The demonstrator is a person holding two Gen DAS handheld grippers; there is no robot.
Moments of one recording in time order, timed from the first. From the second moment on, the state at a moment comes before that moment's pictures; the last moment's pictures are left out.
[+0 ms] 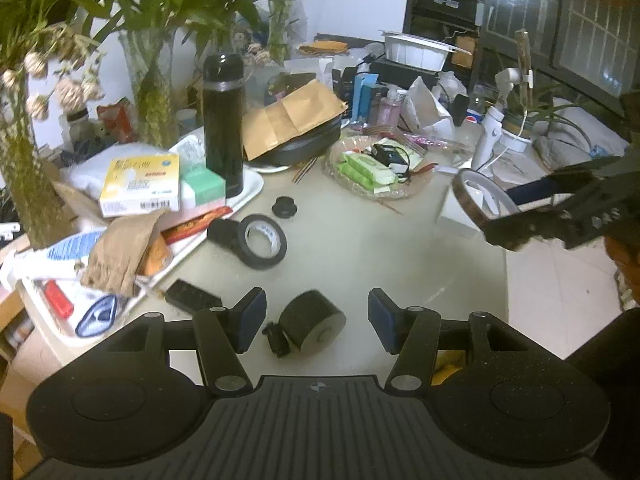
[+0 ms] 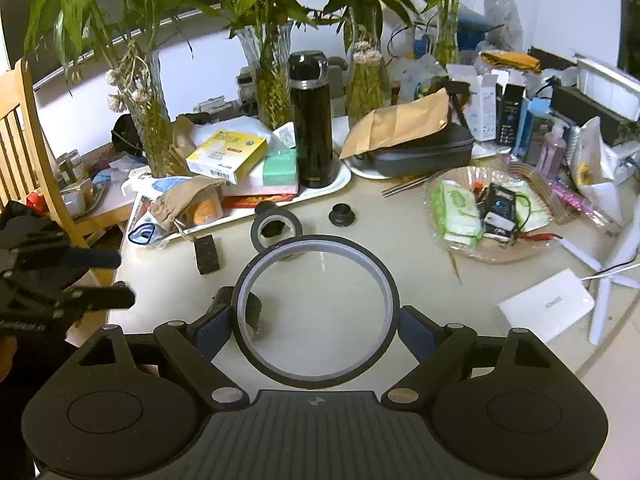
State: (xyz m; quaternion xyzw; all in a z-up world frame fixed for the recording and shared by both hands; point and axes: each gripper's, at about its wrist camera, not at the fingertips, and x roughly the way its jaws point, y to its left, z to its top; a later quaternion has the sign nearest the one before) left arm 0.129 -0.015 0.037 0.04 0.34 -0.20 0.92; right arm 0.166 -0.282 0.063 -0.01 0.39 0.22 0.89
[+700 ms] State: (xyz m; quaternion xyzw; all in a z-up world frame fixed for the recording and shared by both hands) left arm 0.184 -0.024 0.007 0.10 0.35 -0.27 0.89; right arm 0.113 -0.312 0.039 0.00 0.39 0.19 0.90
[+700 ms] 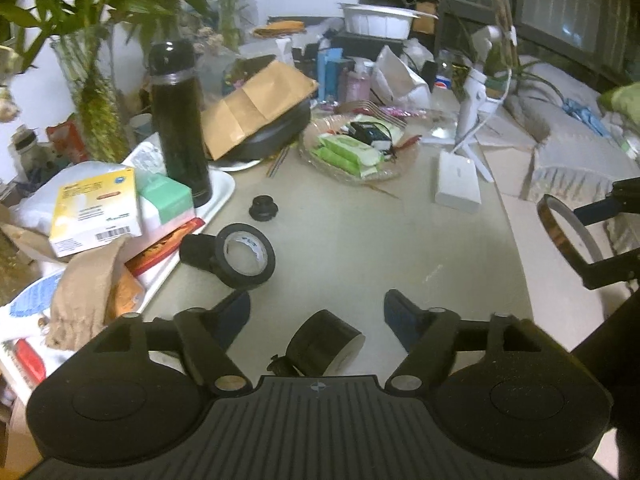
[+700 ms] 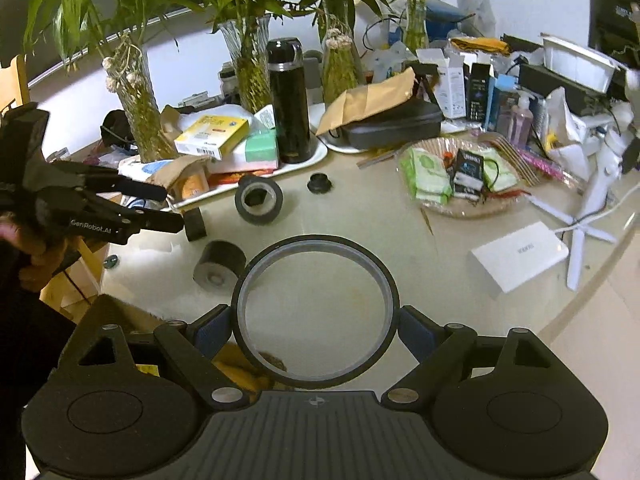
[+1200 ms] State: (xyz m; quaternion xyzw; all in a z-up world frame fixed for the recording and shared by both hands) left arm 0.225 -0.044 -0.043 0.17 0.41 -0.32 0.84; right arm 0.108 -0.309 0.037 0.00 0.40 0.20 0.90
